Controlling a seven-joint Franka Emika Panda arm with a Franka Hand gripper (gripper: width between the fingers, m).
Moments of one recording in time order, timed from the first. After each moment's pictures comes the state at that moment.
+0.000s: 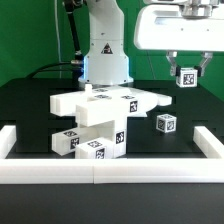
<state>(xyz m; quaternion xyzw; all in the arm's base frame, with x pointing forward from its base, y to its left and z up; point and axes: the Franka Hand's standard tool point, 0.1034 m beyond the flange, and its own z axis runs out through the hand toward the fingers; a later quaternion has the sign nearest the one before) 0.514 0.118 0.129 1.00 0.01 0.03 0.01</state>
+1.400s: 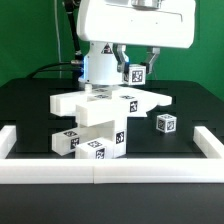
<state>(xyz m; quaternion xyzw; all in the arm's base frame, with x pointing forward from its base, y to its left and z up) 0.554 0.007 0.141 0.98 0.19 0.04 0.05</state>
